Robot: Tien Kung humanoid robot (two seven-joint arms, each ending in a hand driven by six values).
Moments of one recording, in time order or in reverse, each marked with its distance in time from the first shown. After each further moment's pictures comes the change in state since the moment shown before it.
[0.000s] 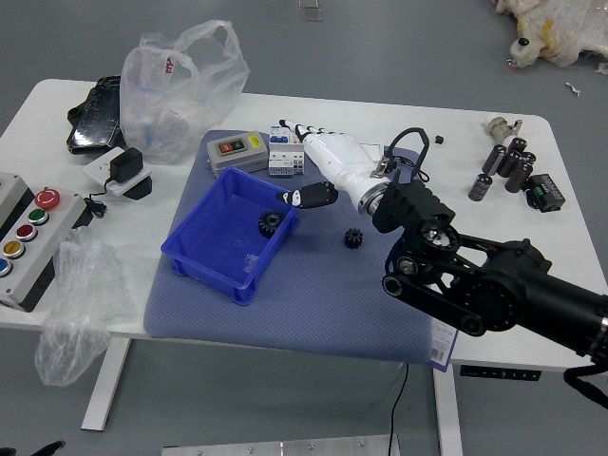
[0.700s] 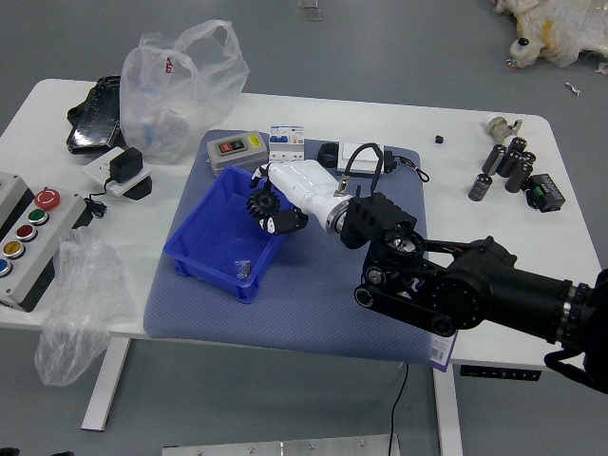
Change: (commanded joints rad) left arm -0.004 -0.003 0.007 0.001 0.008 -0.012 0.013; right arm 0.145 0.134 -0.253 -0.160 0.127 0.010 0.062
